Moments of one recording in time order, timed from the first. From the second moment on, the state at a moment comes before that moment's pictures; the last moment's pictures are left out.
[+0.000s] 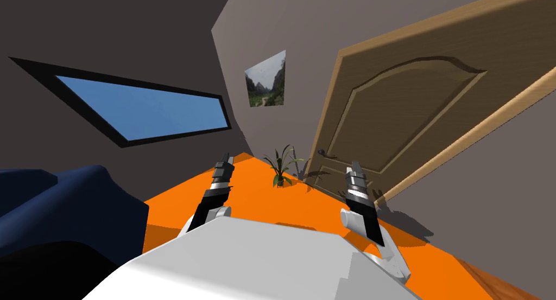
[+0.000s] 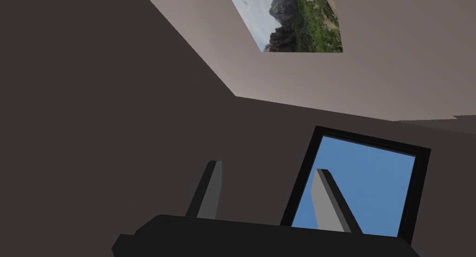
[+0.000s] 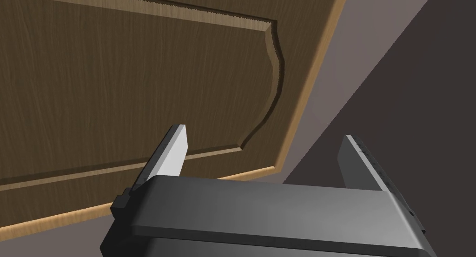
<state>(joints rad) 0.23 -0.09 -0.35 -1.79 -0.06 -0.52 0.12</state>
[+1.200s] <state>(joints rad) 0.11 -0.12 -0.49 -1.49 -0.14 -0.57 0.20</state>
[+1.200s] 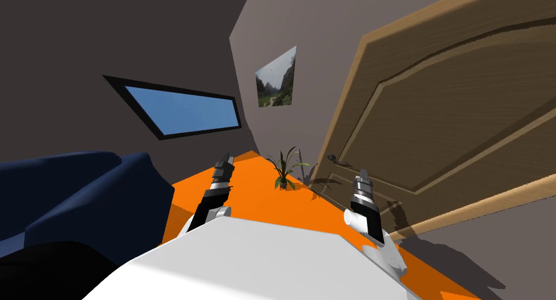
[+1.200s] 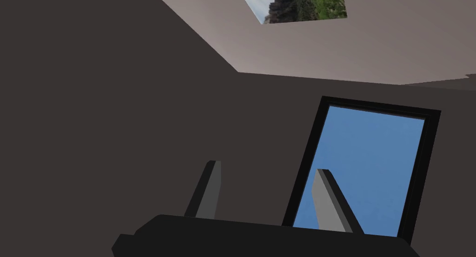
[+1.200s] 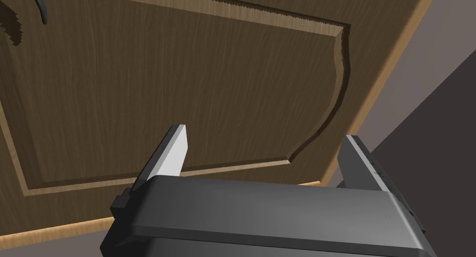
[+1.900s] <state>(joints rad) 0.04 -0.13 -0.58 -1.31 -0.18 -0.59 0.25</state>
